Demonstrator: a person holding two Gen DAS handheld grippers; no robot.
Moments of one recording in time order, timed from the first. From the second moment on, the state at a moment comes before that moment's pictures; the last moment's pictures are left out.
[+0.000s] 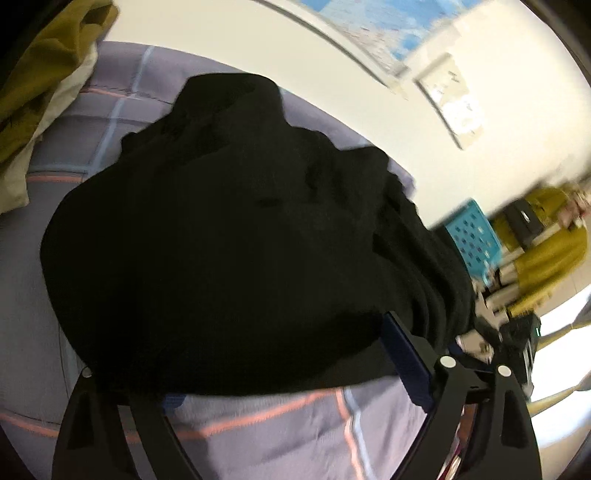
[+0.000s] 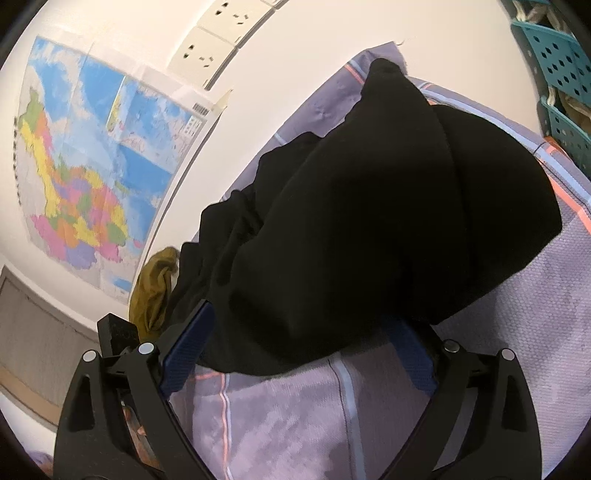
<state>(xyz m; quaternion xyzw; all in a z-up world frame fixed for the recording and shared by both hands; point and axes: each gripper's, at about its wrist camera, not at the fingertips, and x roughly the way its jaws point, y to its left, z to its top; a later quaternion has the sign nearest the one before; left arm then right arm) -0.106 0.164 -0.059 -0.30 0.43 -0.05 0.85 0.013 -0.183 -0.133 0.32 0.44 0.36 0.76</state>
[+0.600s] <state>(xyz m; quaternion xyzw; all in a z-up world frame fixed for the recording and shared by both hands) -0.066 0.159 -0.050 -0.24 0.44 0.02 0.86 0.032 -0.158 -0.112 0.29 0.38 0.32 0.82</state>
